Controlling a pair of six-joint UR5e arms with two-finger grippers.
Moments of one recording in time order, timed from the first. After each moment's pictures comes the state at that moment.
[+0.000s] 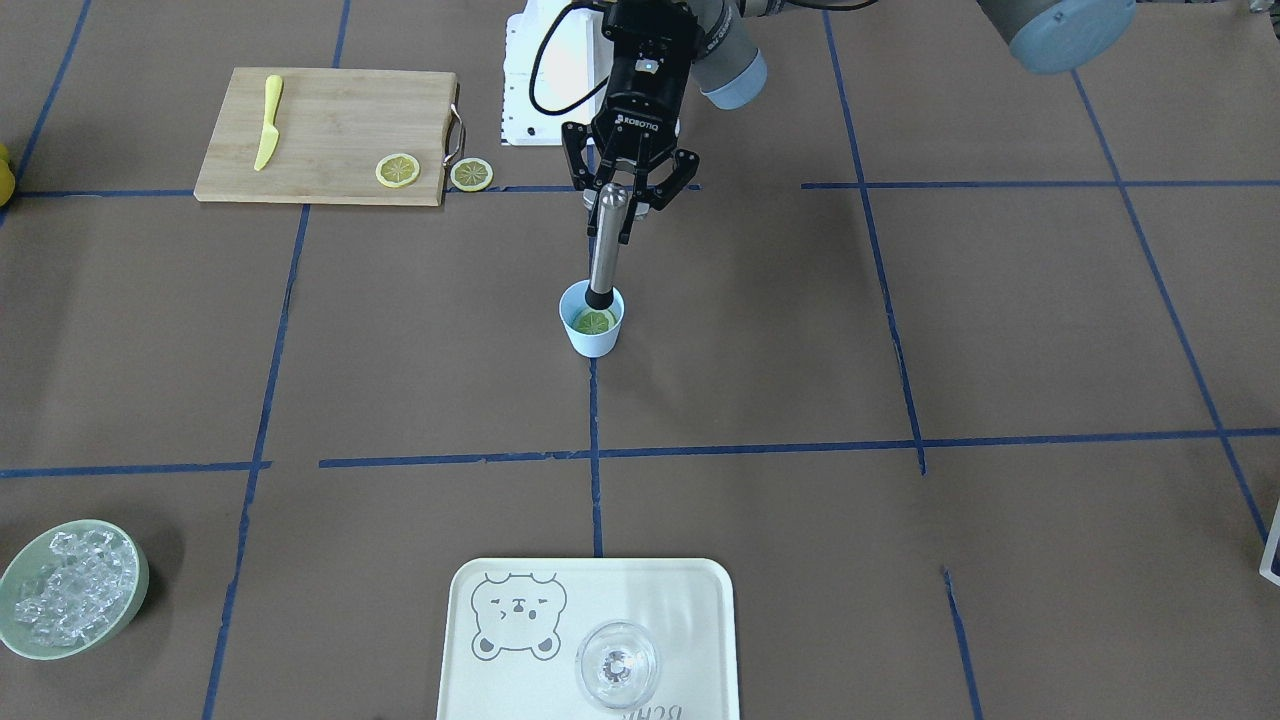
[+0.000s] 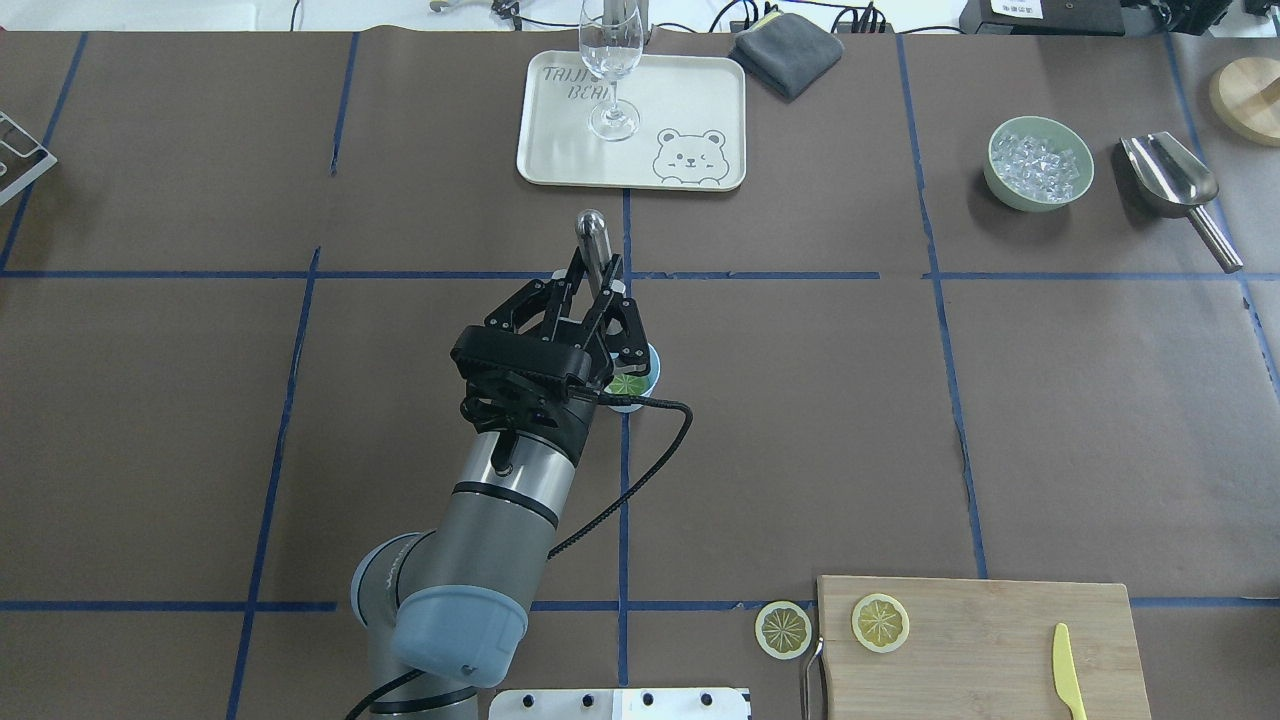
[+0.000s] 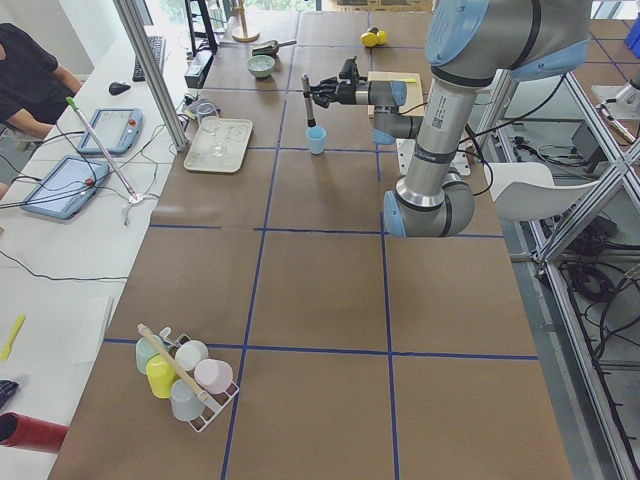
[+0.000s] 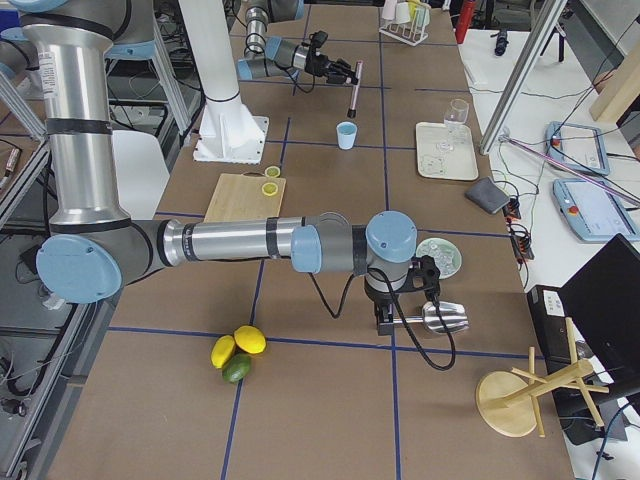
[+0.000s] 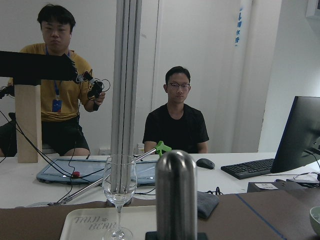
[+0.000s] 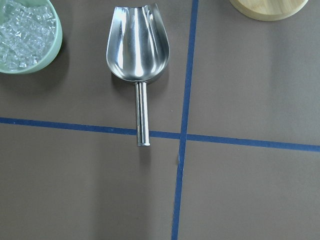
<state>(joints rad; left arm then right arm) -0.17 -2.21 -1.64 -2.59 -0.47 -0.69 1.61 -1.52 1.64 -1.60 2.39 -0.04</state>
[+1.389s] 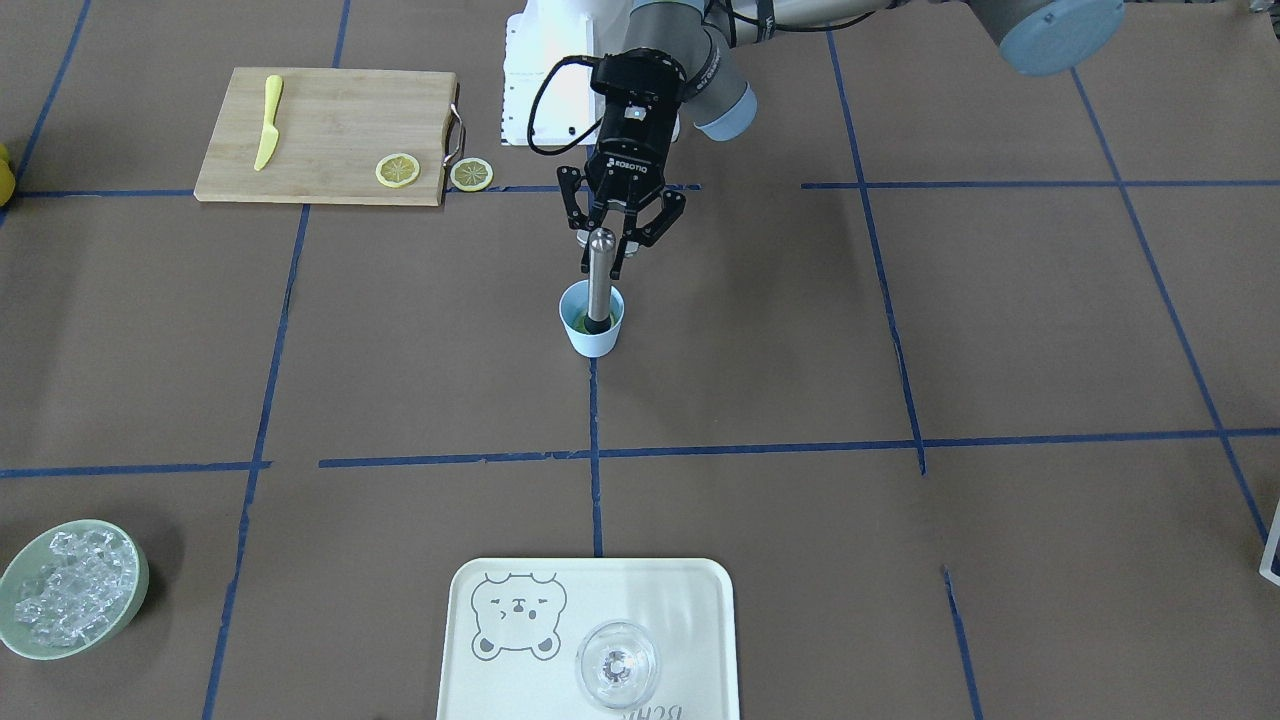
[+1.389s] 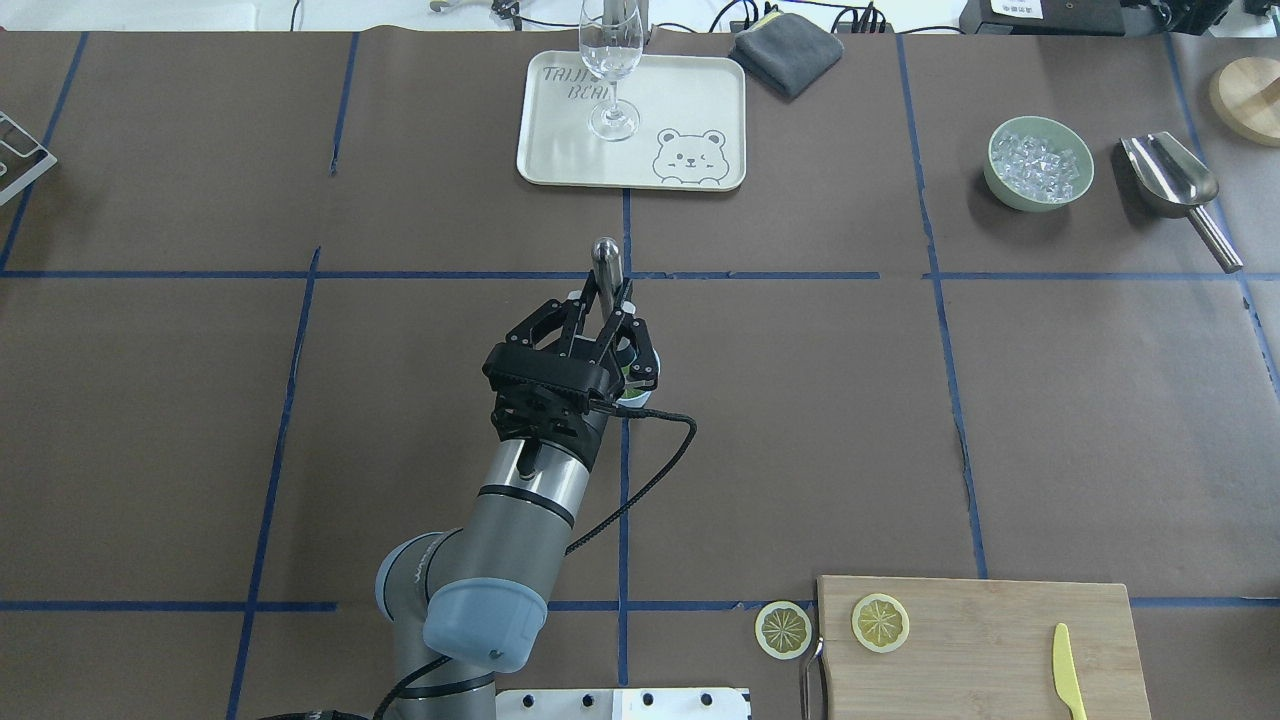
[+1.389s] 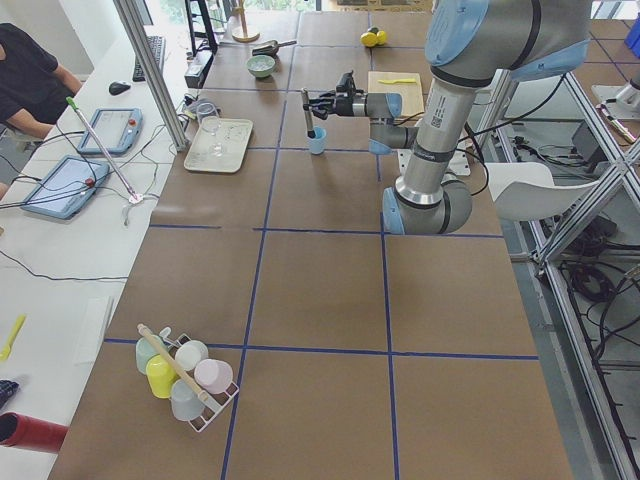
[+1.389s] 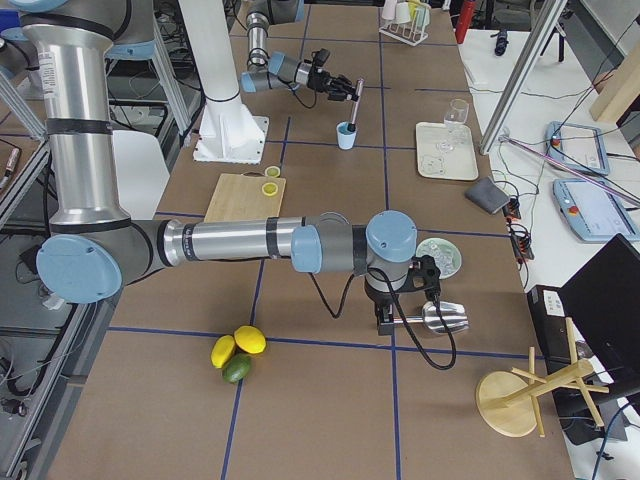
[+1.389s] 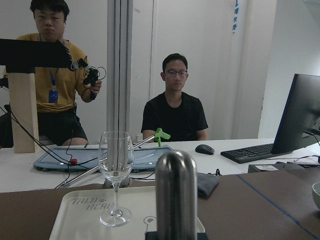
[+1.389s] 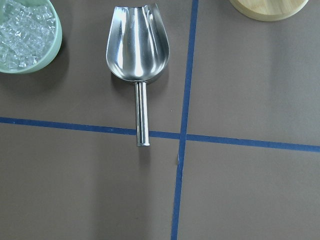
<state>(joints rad) -0.17 -2.23 -1.50 -2.67 -0.49 -0.69 1.61 -1.52 1.64 -1.60 2.38 -0.05</state>
